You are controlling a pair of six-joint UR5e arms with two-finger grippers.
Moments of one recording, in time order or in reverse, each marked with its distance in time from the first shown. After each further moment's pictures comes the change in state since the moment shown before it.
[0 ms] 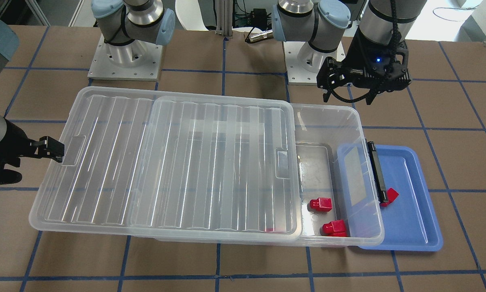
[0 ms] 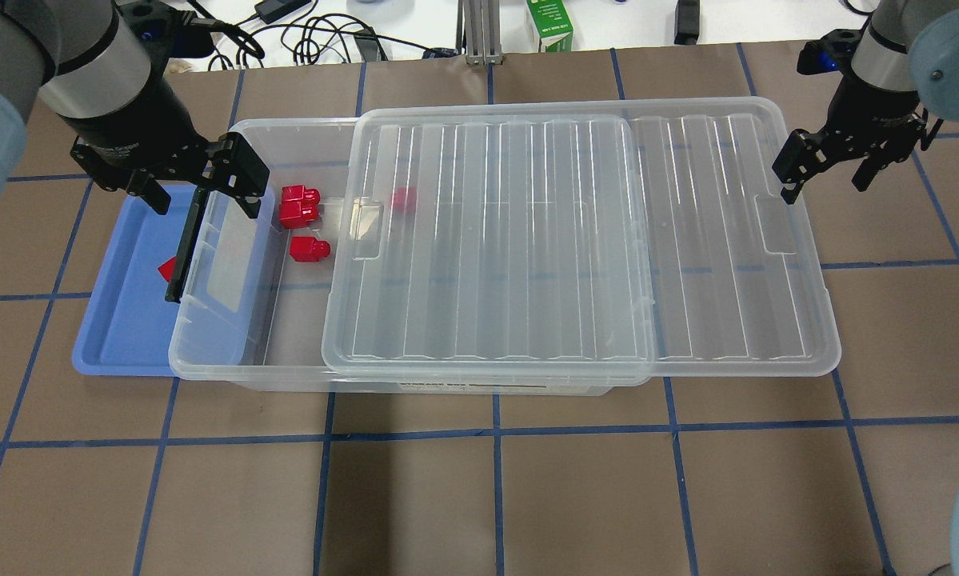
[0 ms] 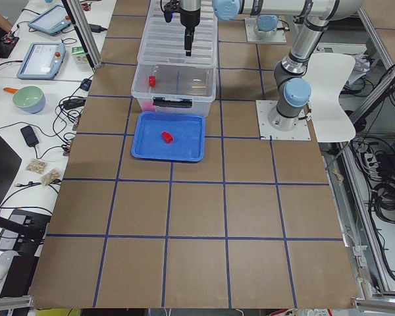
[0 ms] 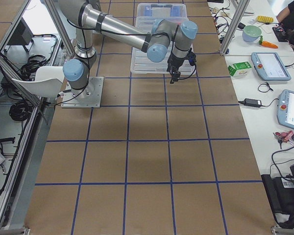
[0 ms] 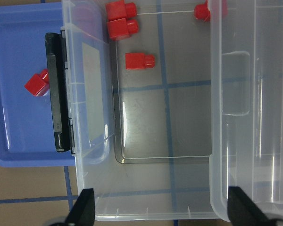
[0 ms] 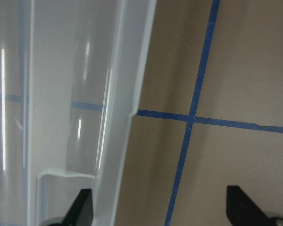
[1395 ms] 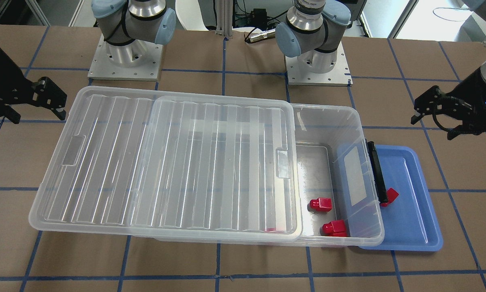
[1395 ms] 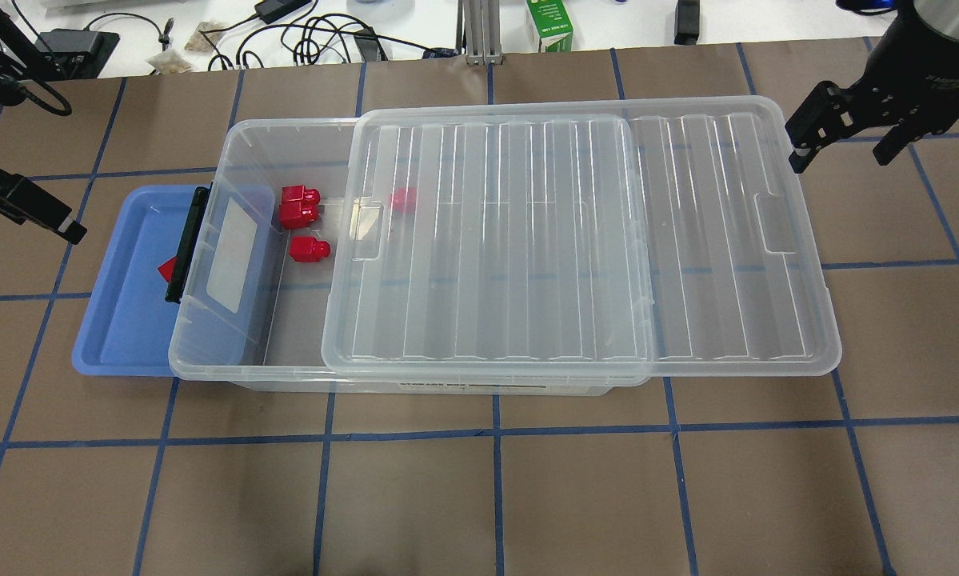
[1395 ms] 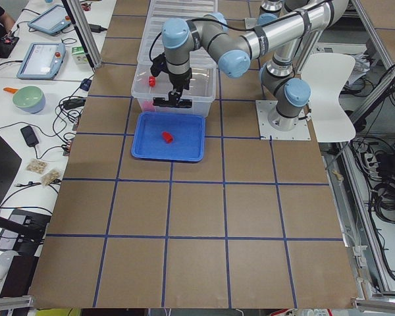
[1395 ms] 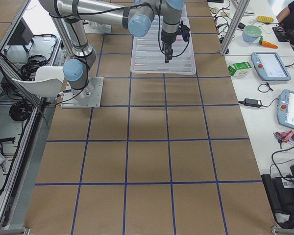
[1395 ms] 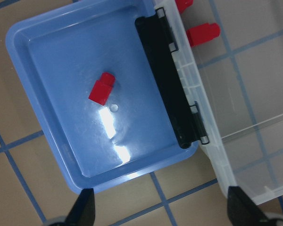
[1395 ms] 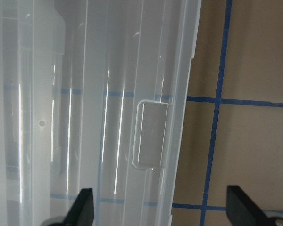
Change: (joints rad) left arm 0.496 -0.142 -0.033 0.097 -0.112 0.836; right arm 0.025 -0.232 -0.016 0.143 0.122 0.098
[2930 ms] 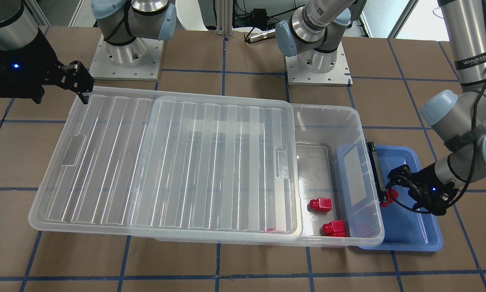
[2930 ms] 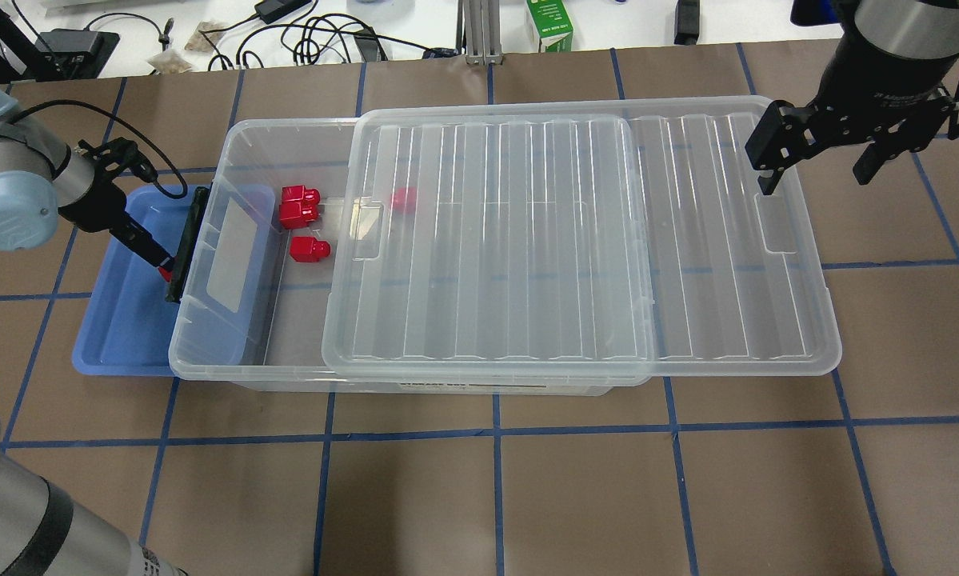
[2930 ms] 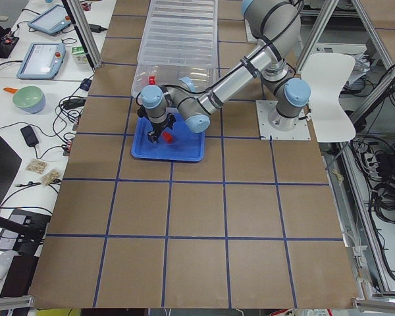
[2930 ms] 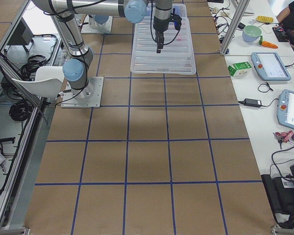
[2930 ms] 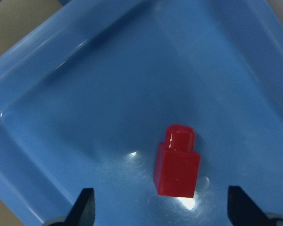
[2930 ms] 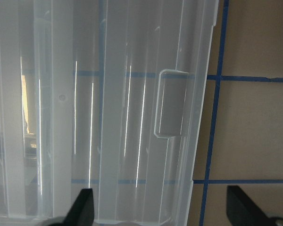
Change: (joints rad) left arm -0.049 -0.384 -0.063 0.408 -0.001 0.242; right arm 0.114 -0.046 0.011 0.047 -0.100 0.133
